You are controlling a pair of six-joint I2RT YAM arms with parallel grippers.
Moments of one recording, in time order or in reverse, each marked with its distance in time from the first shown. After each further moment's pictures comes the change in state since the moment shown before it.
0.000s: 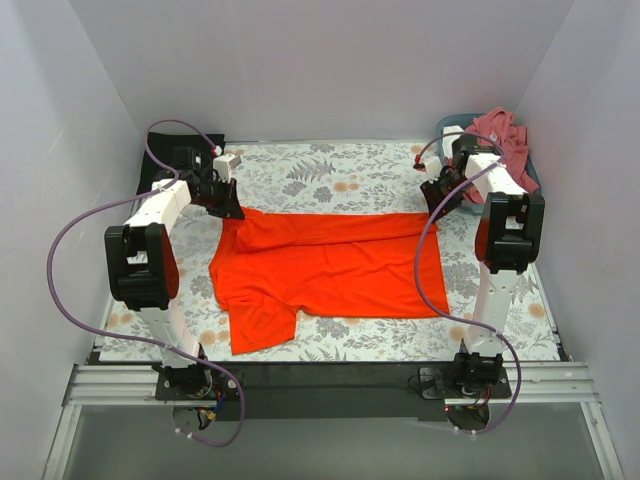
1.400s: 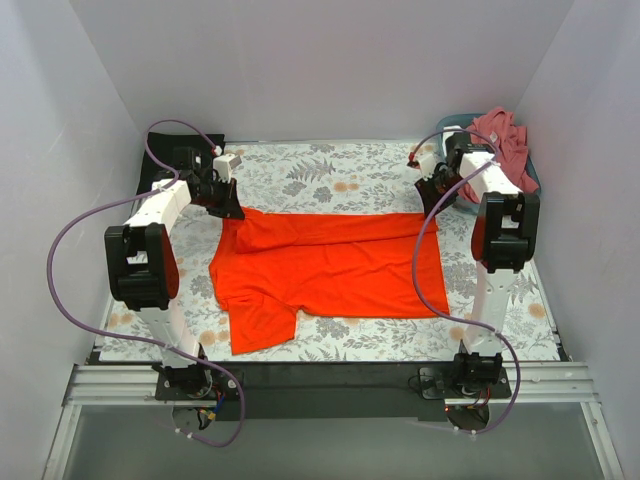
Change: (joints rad) left arm 0.000 0.000 0.000 0.000 0.003 0.000; right arm 0.031 0.021 0.031 0.014 0.003 -0.002
